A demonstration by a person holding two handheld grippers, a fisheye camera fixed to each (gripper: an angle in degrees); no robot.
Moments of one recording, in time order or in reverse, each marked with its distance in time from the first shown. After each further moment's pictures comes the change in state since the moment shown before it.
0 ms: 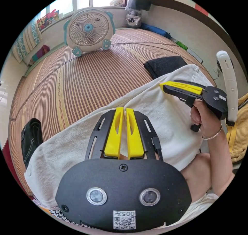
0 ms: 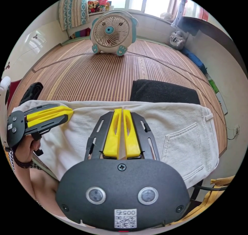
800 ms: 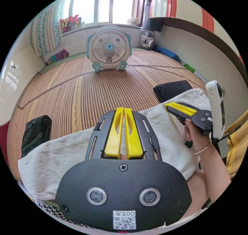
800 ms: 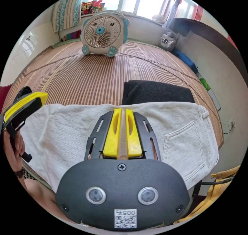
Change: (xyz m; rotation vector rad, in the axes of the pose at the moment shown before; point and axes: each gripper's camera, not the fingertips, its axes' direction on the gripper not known) left arm -0.020 0.011 -0.014 0.166 -0.015 -0.137; right arm 0.024 -0.002 0.018 0.012 0.094 0.074
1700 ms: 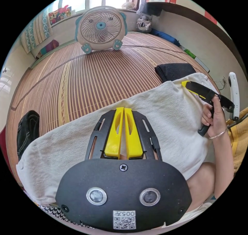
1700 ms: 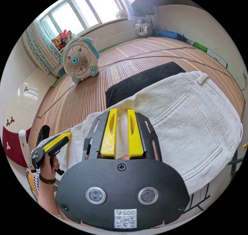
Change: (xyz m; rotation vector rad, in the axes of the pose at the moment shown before) left arm -0.035 0.043 0.038 -0.123 0.022 0.012; right arm 0.121 0.020 -0.014 0.062 -0.260 0.336
